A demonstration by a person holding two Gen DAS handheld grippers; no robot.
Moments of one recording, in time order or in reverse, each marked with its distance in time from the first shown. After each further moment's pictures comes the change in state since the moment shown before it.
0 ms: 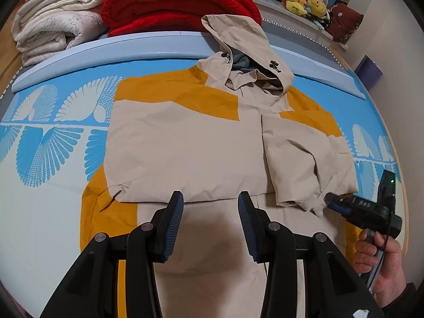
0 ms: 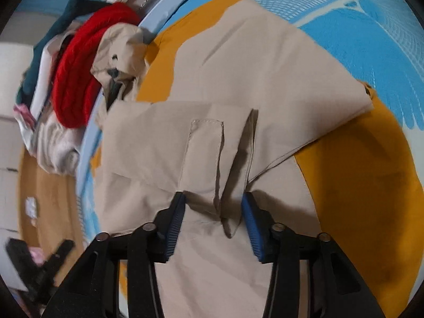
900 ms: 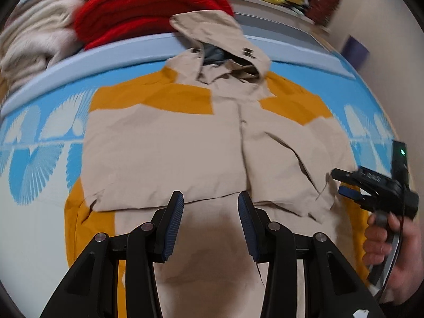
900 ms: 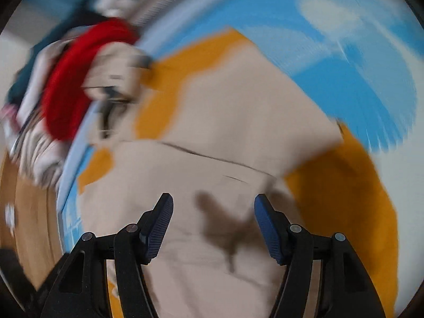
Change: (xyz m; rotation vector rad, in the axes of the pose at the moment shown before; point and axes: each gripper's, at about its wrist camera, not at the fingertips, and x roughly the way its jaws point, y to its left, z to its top) left arm 0.023 -0.047 -0.014 0.155 -0.020 0.007; right arm -0.020 0.019 -0.003 0.036 -0.119 -0.129
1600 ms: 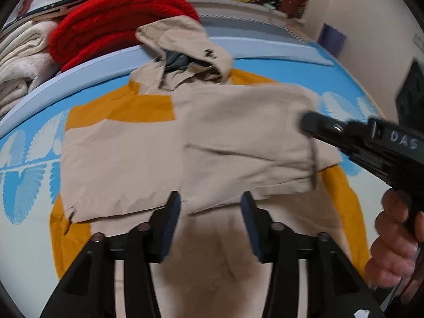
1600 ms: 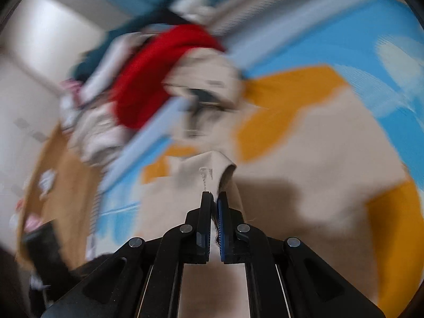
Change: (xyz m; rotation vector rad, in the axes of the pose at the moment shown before) left arm -0.004 -0.046 -0.004 0.094 -0.042 -0.072; right arm -0.053 0.098 -0.024 -0.307 -0.133 0.362
